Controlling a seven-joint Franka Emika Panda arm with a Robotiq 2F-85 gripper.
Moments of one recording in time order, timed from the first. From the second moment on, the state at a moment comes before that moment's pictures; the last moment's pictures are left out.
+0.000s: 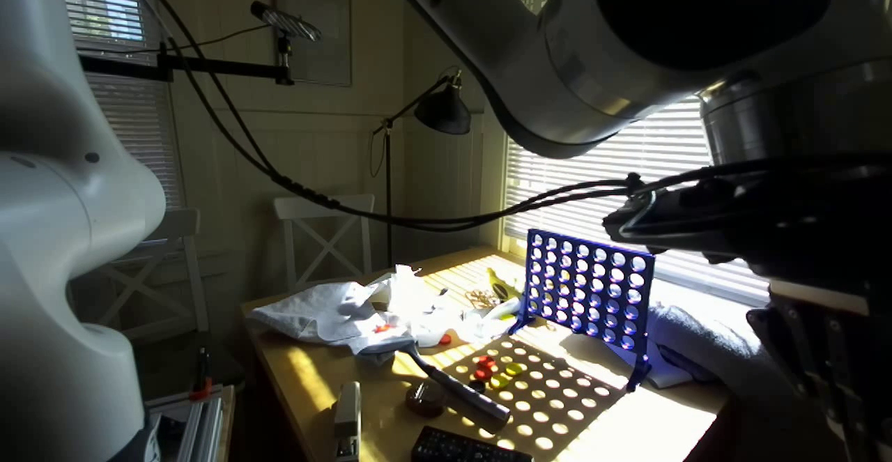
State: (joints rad) arm -0.32 -0.01 -0.22 -2.27 -0.43 2.48 0.27
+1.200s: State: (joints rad) arm -0.32 -0.01 -0.26 -2.33 -0.41 2.48 0.27
